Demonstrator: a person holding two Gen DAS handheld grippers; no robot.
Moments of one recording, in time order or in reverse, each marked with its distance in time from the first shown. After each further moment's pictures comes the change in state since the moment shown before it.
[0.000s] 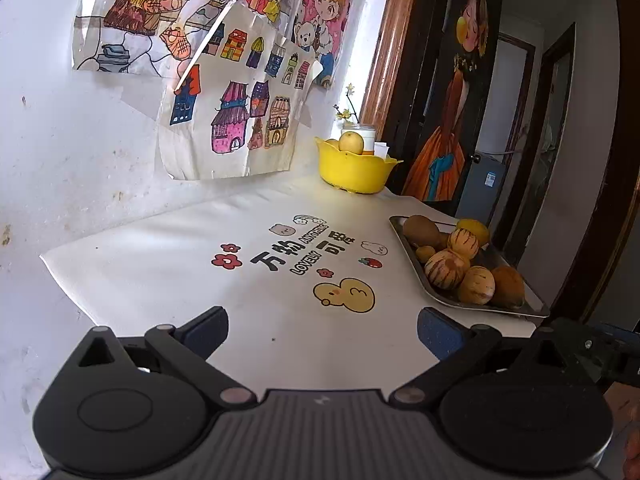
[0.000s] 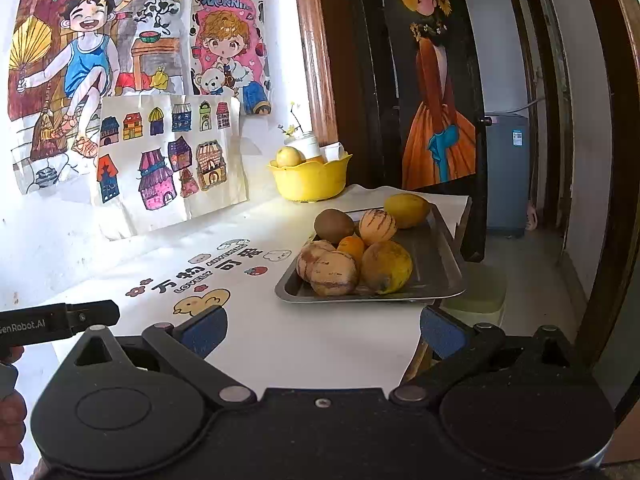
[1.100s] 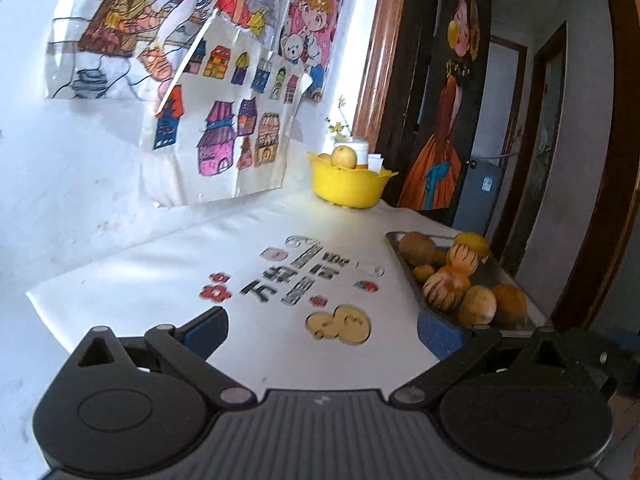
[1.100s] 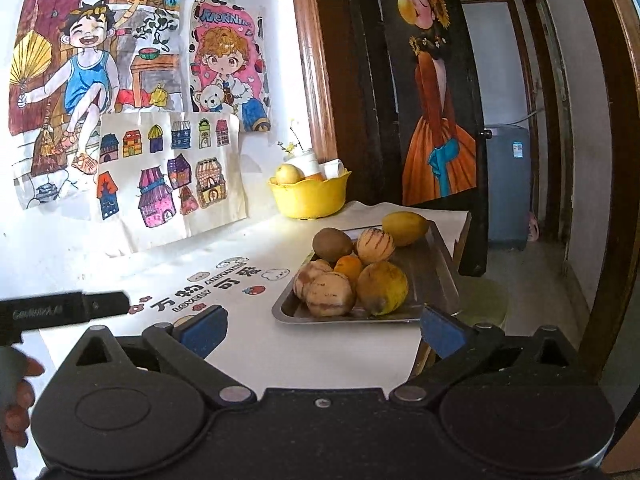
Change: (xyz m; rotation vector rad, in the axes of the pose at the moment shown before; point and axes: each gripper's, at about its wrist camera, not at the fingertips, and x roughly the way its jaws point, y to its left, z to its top) left arm 0.012 -0.009 0.016 0.039 -0.027 0.010; right arm -0.001 -0.005 0.006 0.007 -0.047 0.002
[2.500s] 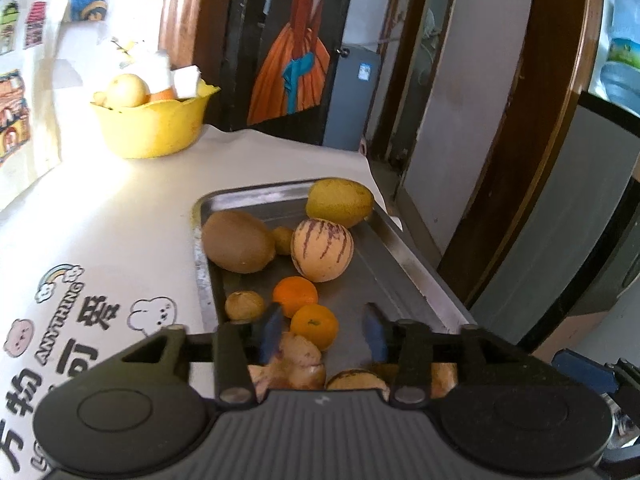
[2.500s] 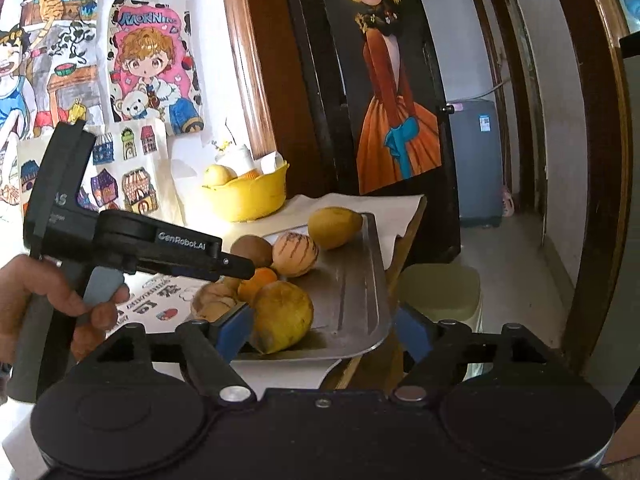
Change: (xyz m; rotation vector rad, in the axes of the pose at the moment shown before) left arm 0.204 -0.140 0.065 0.216 0.327 -0.359; right arm 0.062 -0.088 0.018 0.095 0.028 -0.064
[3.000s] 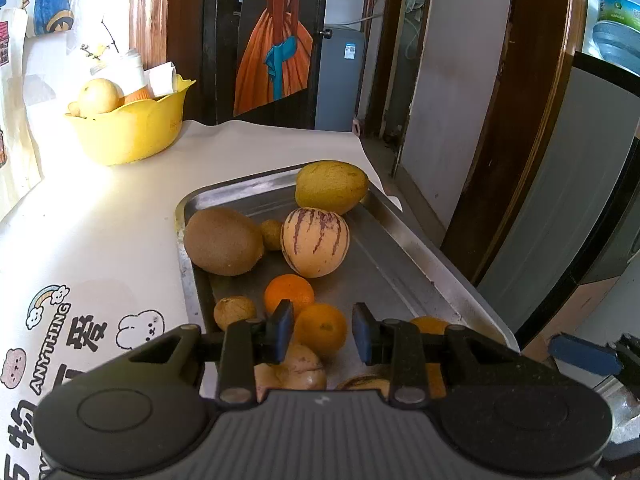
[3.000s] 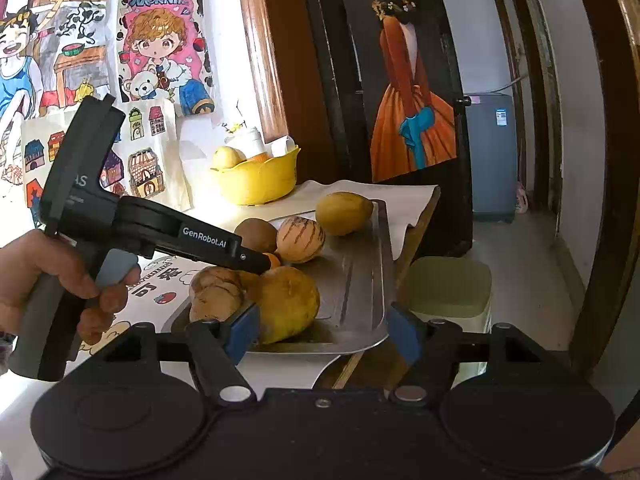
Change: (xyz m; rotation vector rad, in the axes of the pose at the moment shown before) left arm 0.028 -0.011 0.006 0.098 0.063 0.009; right arm 0.019 -0.006 -0.004 -0.035 0.044 0.034
